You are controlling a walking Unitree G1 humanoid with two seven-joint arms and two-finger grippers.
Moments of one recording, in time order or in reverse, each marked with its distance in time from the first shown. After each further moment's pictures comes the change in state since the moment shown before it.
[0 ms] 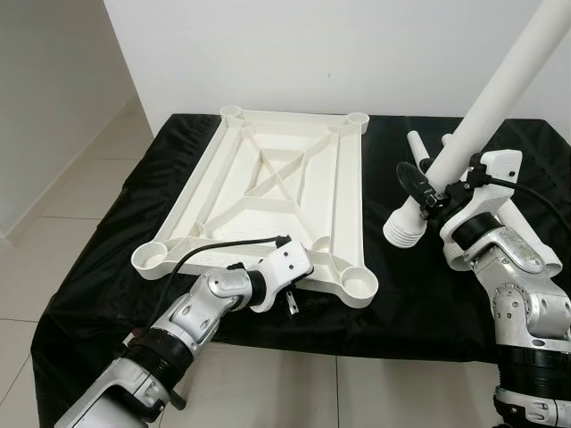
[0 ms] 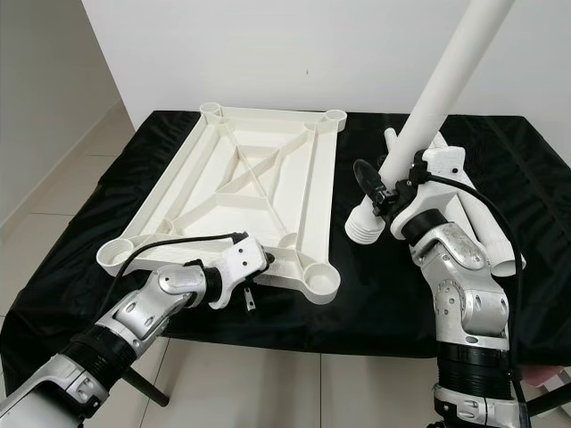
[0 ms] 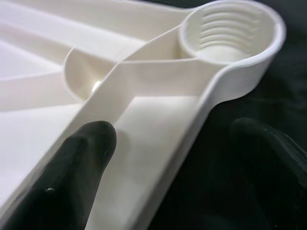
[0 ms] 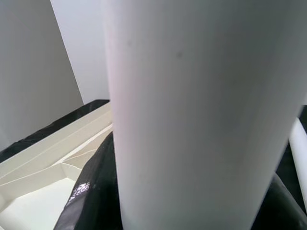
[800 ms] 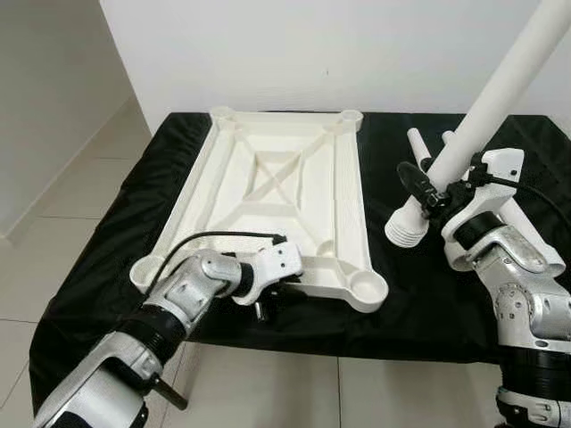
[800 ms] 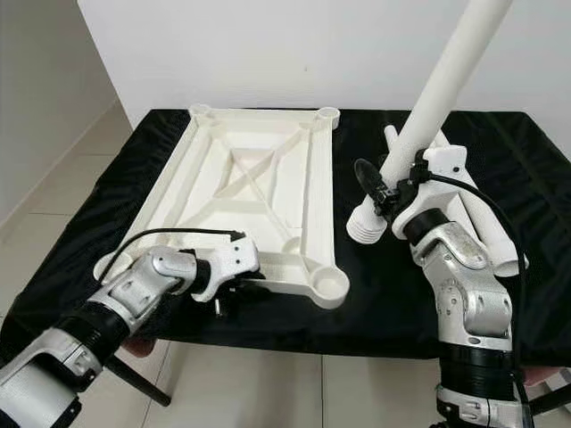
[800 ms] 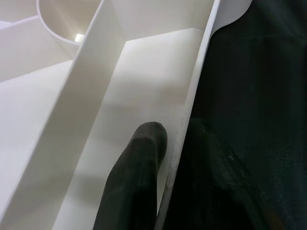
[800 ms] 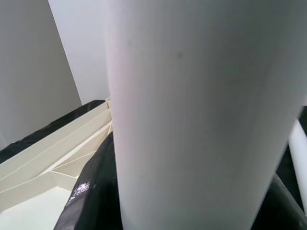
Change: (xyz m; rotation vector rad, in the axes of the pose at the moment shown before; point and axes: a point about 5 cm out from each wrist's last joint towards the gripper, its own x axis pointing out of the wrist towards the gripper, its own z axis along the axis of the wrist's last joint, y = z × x) left arm -0.004 0.007 -0.004 0.083 0.141 -0.203; right arm -0.001 0.000 0.004 -0.017 0.000 0.001
